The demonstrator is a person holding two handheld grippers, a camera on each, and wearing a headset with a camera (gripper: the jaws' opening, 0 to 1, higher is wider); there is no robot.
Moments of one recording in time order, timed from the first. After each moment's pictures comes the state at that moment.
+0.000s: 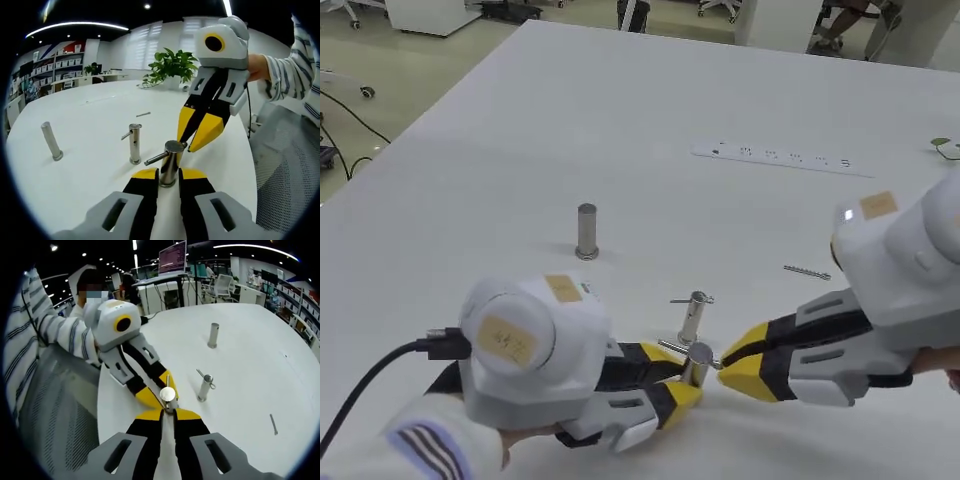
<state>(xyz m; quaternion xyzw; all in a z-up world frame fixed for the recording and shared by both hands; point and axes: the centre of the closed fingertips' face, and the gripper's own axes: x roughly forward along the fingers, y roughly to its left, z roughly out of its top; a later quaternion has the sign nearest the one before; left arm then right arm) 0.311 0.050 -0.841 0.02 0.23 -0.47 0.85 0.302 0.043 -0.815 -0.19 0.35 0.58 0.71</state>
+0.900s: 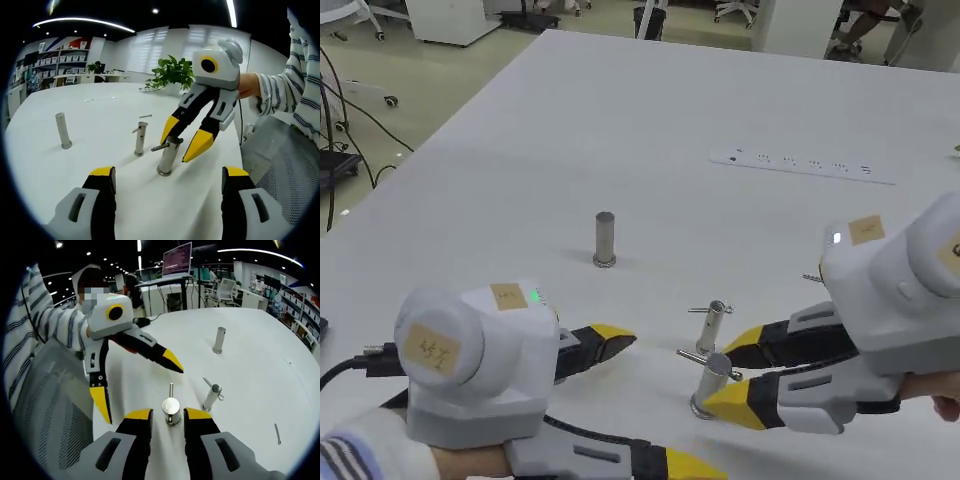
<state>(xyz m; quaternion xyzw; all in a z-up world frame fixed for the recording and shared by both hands) 0.294 0.078 -0.829 -0.02 0.23 -0.47 0.85 0.304 0.062 -0.825 -0.20 0.33 0.59 0.71</state>
